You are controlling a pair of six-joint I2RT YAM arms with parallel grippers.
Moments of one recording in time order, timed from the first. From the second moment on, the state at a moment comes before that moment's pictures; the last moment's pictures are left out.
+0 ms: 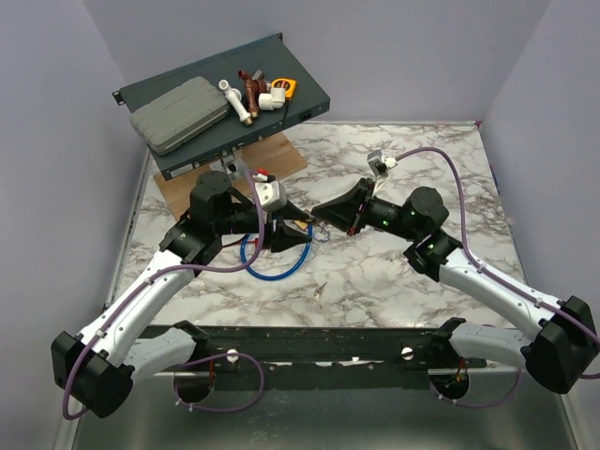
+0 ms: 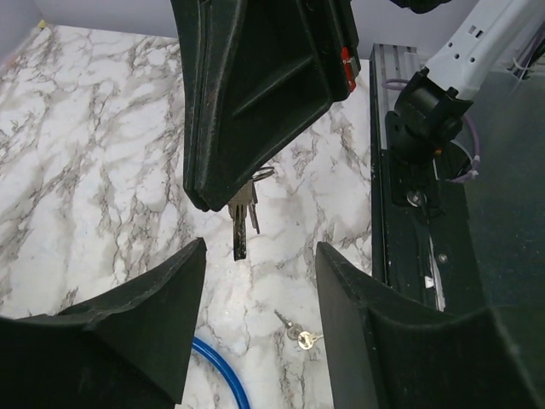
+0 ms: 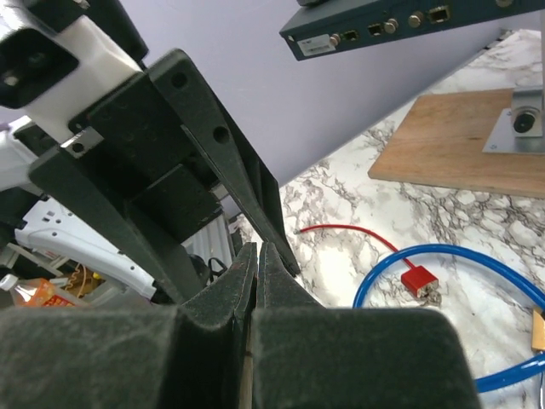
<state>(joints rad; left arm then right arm) -0.54 1.03 0.94 -0.09 0.92 0.12 0.67 1.13 0.78 0.50 -0.54 0.58</state>
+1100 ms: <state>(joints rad) -0.52 0.97 1.04 -0.46 0.85 0.56 0.67 1.10 0.92 0.37 -0.63 0.46</state>
